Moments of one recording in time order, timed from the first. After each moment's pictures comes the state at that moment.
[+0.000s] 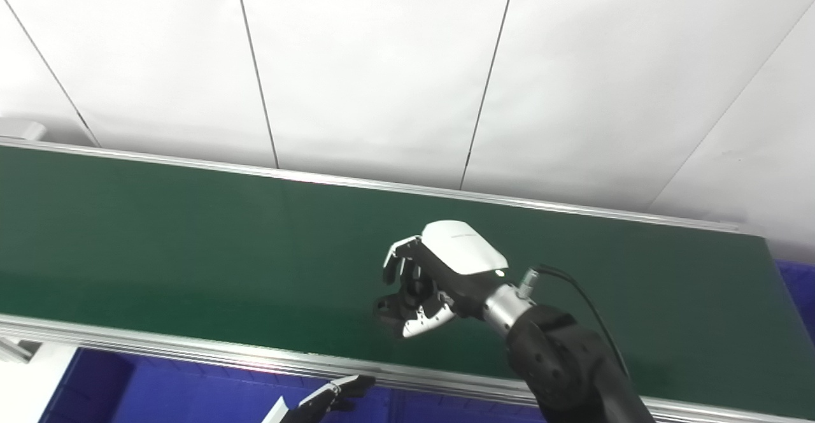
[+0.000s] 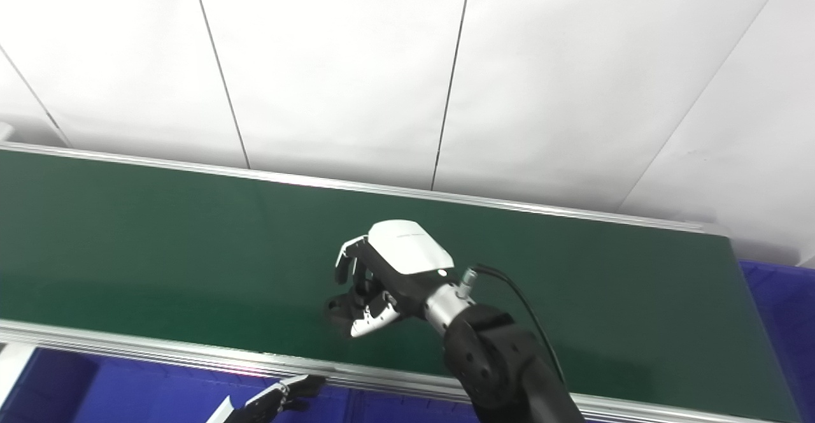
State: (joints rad) left arm 0.35 0.40 -0.62 0.02 0.10 -0.44 0.21; right arm -0.27 -0.20 0.53 -0.35 -0.89 0.30 0.57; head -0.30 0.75
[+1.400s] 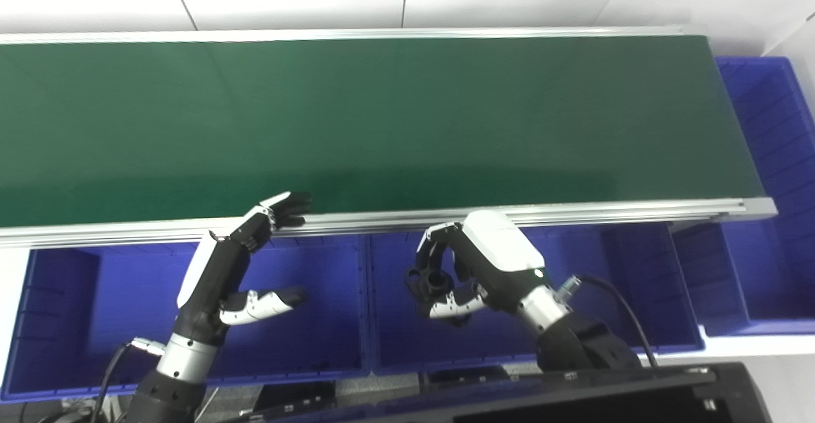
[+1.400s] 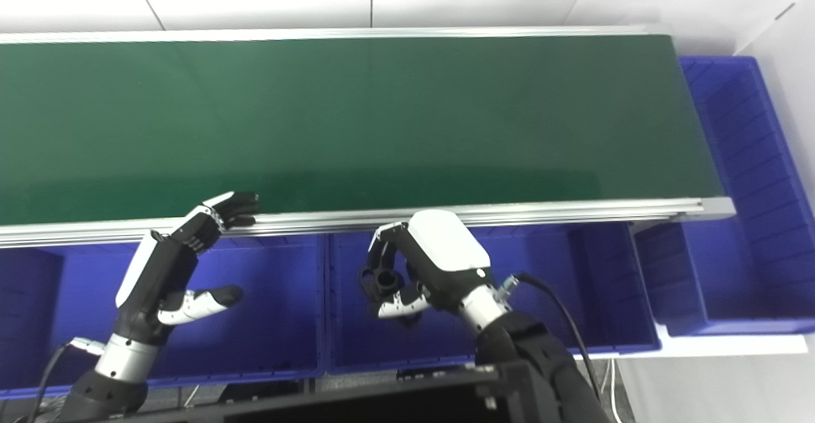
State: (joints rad) left arm 0.40 0.32 -0.36 -0.17 0.00 -0.44 -0.04; right arm 0.38 -0.24 0.43 -0.43 -0.95 0.14 0.31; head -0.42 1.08
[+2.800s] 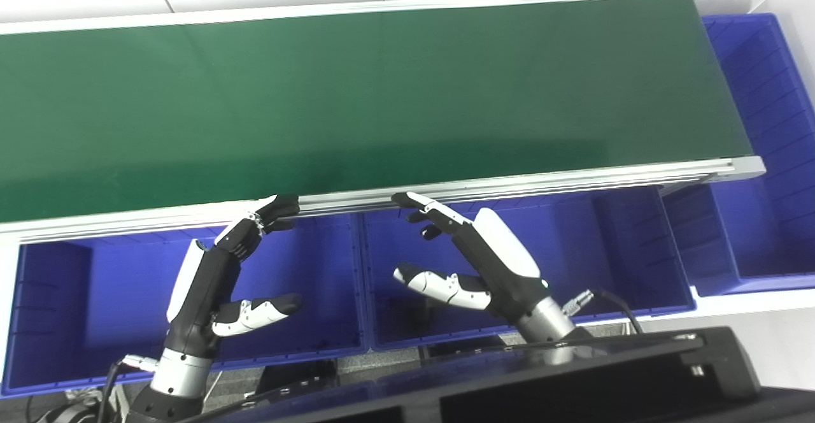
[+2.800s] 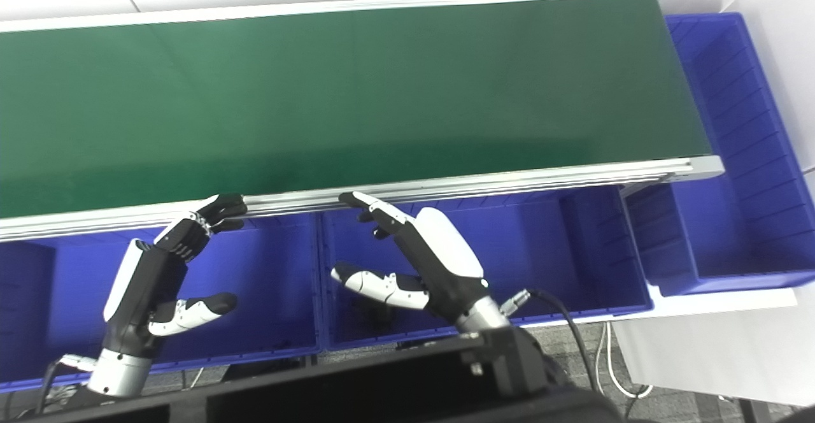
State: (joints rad) left arm 0.50 0.26 -0.25 -0.18 0.02 -0.43 -0.19; right arm 0.60 -0.12 0.37 -0.47 -0.57 -0.05 0.14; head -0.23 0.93
